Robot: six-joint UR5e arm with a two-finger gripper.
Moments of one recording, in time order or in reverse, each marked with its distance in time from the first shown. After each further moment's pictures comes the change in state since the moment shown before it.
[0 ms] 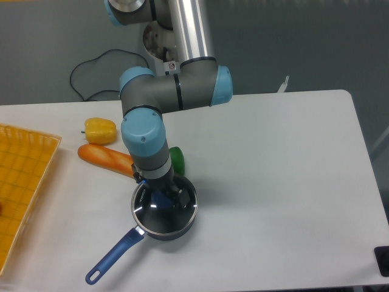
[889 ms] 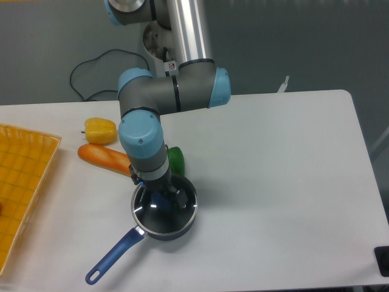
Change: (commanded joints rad) arm -0.011 -0.011 0.008 0.005 -0.002 -0.031
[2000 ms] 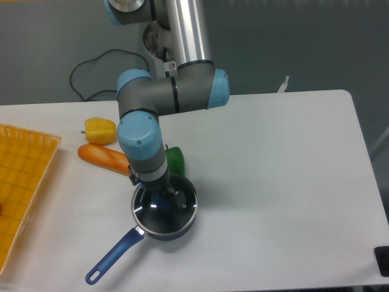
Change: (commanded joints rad) arm -0.002 -0.002 0.000 -0.006 0.002 0.020
